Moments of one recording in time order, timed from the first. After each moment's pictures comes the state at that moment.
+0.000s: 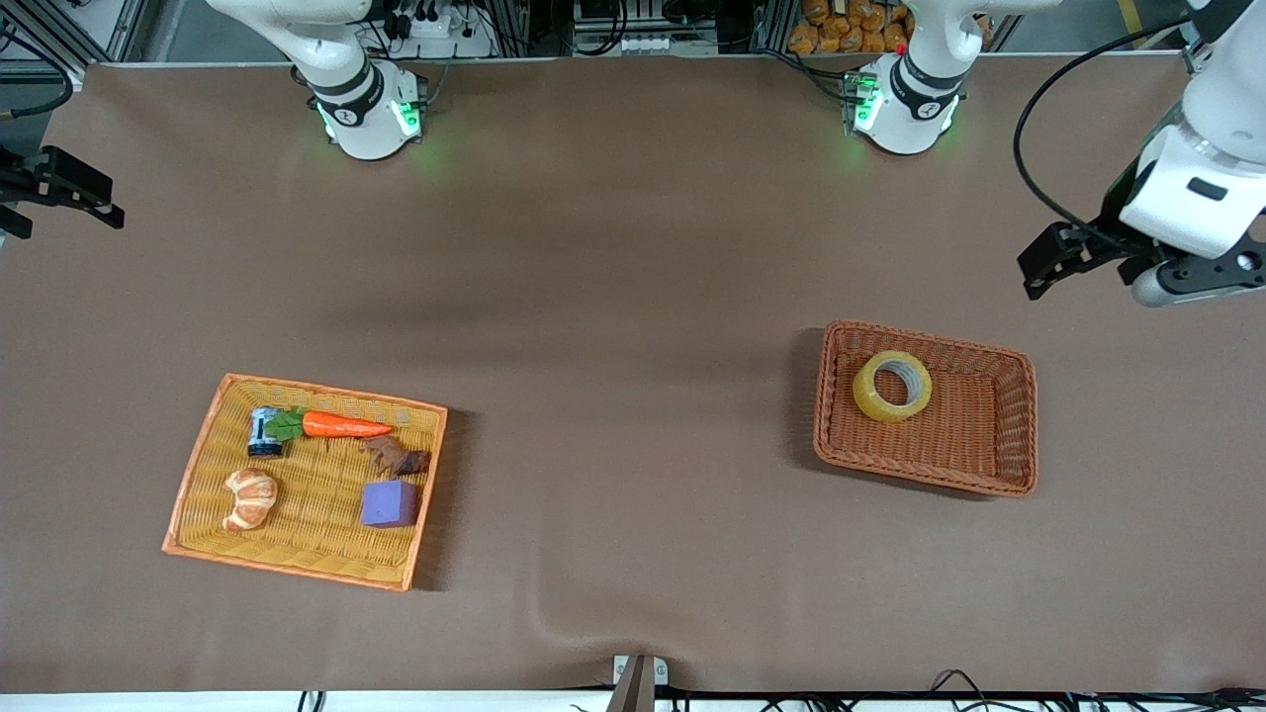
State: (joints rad) left arm -0.05 0.05 -0.14 -1.47 0.09 1.59 -0.30; right arm -0.09 -0.07 0.01 -1.58 0.00 1.46 -0.20
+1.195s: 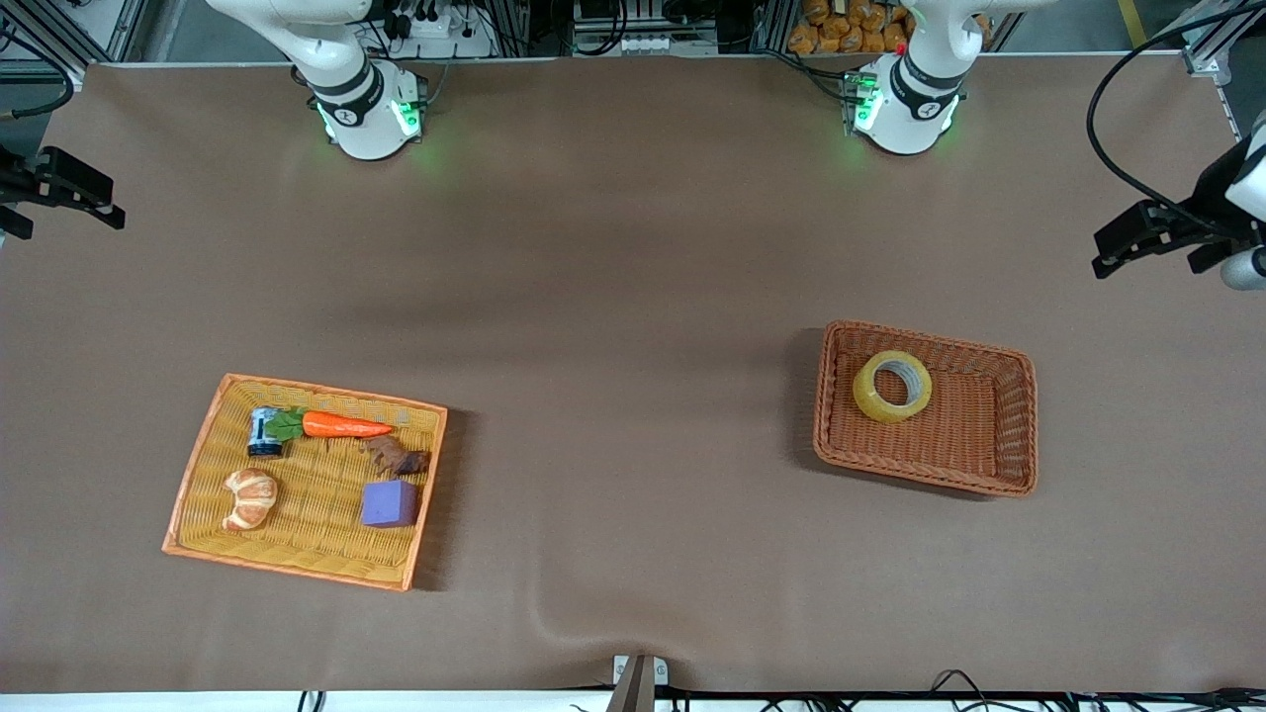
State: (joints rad) left arm 0.01 0.02 -0.07 -1.50 0.04 1.53 -0.10; right arm -0.09 -0.07 0.01 -1.58 0.00 1.46 -0.20
